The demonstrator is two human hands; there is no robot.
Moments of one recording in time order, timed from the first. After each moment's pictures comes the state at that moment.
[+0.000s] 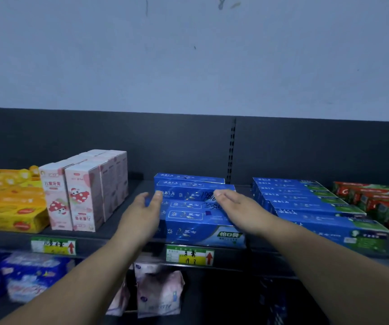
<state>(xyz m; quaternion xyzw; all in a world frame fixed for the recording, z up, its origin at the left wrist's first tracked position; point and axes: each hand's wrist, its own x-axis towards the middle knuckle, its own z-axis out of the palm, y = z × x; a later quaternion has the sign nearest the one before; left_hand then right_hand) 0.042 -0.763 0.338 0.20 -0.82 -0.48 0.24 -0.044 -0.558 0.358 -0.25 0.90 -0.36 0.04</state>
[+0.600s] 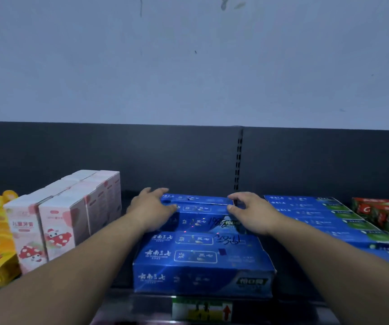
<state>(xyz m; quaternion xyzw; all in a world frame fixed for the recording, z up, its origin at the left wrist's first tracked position) -0.071 -0.824 0.369 0.17 -0.94 -0.26 0.12 -0.136 -0.575 0.369 -0.21 0.94 -0.28 -0.01</state>
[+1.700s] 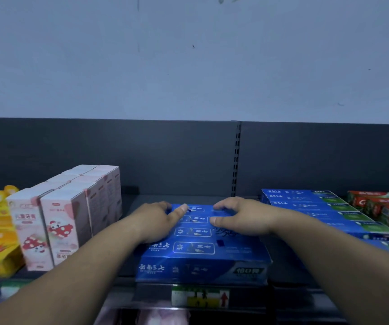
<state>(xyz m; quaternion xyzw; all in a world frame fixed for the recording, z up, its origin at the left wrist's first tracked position) -0.028 -0.794 0.377 0.11 -0.97 -0.19 0.01 -0.086 -0.580 0.395 -0.24 0.94 -0.21 0.13</state>
